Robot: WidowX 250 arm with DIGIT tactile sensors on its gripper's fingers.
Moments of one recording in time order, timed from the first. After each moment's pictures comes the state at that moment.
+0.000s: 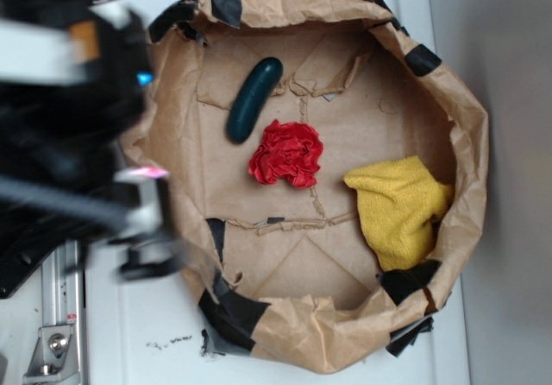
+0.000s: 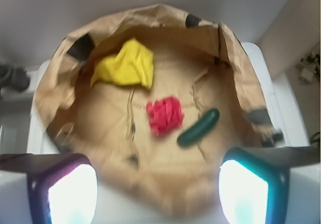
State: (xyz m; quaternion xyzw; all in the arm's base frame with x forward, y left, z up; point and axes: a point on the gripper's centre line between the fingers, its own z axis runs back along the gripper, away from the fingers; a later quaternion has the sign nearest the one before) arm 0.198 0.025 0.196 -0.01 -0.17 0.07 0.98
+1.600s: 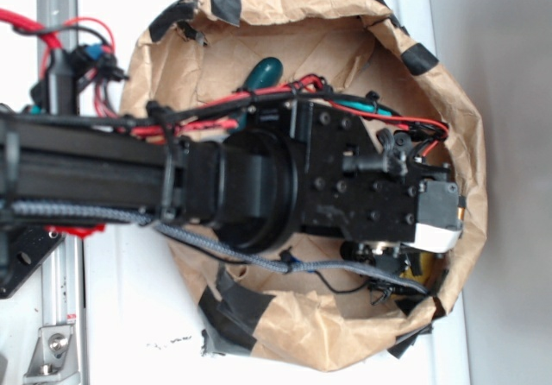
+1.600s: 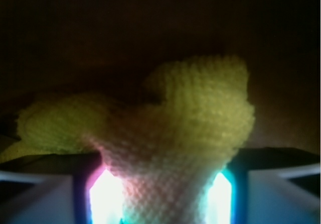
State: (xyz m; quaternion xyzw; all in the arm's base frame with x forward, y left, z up) arm 0.340 -0.024 0.036 0.02 -0.16 -0.08 0.98
